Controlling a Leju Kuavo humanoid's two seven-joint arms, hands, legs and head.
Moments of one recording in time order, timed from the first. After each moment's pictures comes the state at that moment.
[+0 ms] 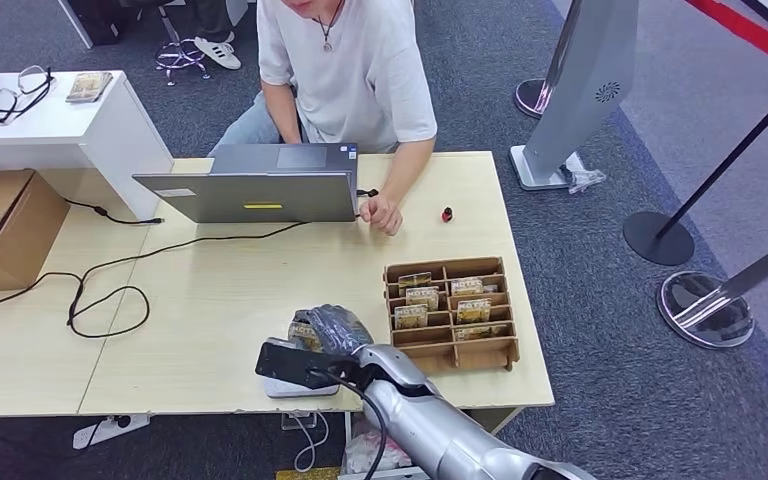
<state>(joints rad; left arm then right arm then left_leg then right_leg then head) -0.04 -0.15 0.60 -0.20 -0.48 0.20 0.08 -0.55 0.26 0.78 -0.53 0.66 -0.24 -0.31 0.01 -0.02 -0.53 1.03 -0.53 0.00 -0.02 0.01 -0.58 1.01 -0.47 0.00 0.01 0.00</state>
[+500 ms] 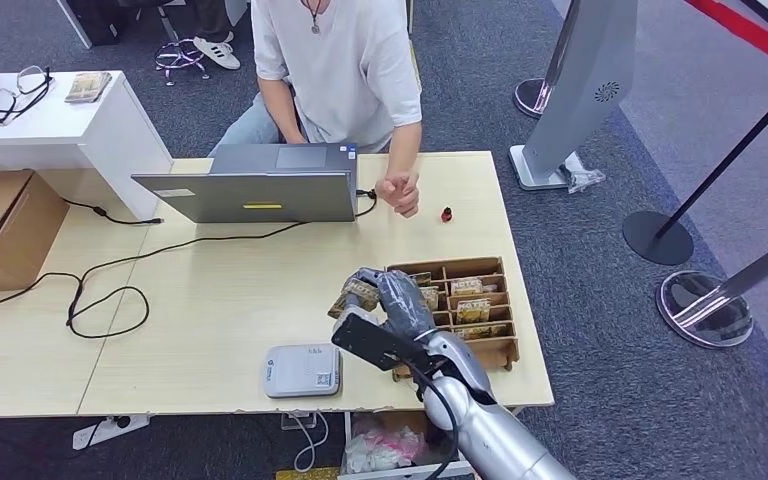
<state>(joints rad) -0.10 -0.16 0.55 -0.20 -0.57 0.24 -0.01 -0.35 0.04 0.65 -1.10 0.62 -0.29 -0.31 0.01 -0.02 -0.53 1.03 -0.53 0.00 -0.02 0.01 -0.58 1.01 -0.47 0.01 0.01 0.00</state>
